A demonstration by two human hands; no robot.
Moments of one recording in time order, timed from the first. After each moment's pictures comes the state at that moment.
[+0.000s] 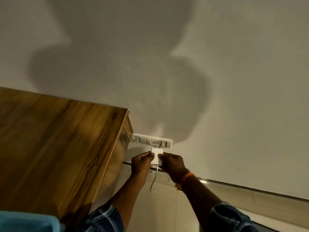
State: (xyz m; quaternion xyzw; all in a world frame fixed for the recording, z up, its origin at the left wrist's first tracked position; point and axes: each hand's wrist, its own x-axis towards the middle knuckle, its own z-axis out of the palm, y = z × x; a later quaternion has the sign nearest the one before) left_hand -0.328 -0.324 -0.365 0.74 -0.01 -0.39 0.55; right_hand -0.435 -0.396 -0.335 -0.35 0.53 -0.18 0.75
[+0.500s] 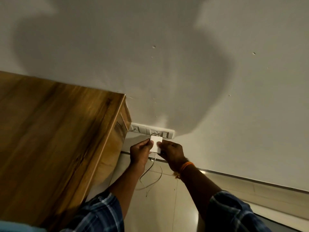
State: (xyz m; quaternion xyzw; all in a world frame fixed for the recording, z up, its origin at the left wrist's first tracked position) left_hand -0.312 -0.340 -0.415 0.72 -0.01 -0.37 0.58; right_hand -0.416 -0.411 -0.371 -0.34 0.52 -0.19 0.76
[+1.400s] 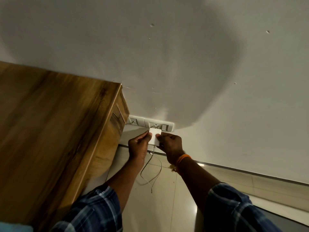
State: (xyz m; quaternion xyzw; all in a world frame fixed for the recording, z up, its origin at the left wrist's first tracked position) left_hand -0.321 -0.340 -0.415 0.70 -0.04 -0.34 0.63; right_hand -0.408 -0.414 -0.382 -0.34 0.55 -0.21 0.73
